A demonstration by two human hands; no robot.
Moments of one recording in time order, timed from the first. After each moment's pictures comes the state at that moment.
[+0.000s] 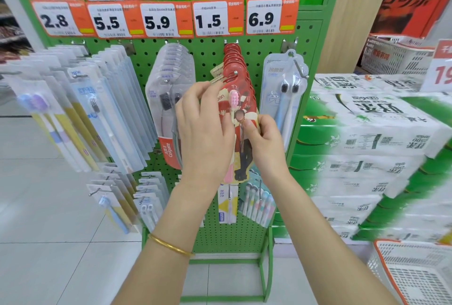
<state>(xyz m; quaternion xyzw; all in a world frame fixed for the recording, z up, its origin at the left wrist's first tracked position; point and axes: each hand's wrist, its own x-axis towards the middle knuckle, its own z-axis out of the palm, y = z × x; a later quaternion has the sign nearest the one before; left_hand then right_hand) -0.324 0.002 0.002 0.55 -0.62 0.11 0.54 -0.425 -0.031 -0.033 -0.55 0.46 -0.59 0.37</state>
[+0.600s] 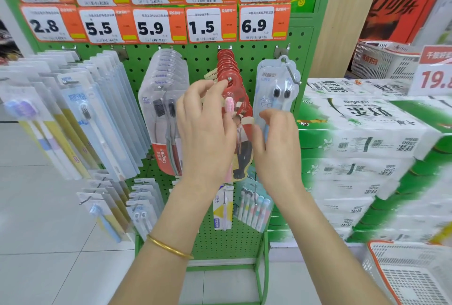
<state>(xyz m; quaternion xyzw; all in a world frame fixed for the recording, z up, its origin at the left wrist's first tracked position) -0.331 -0.003 0.010 0.52 -0.64 0.10 0.55 -0.444 -0.017 -0.026 -0.66 0.54 -0.53 -0.04</state>
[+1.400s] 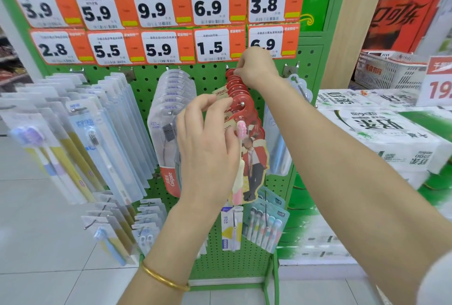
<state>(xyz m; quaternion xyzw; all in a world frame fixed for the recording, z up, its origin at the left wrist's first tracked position) -0.315 -0.010 0.023 0.52 -0.65 0.11 0.55 -0.408 -0.177 0.111 -0.72 0.62 -0.31 0.02</state>
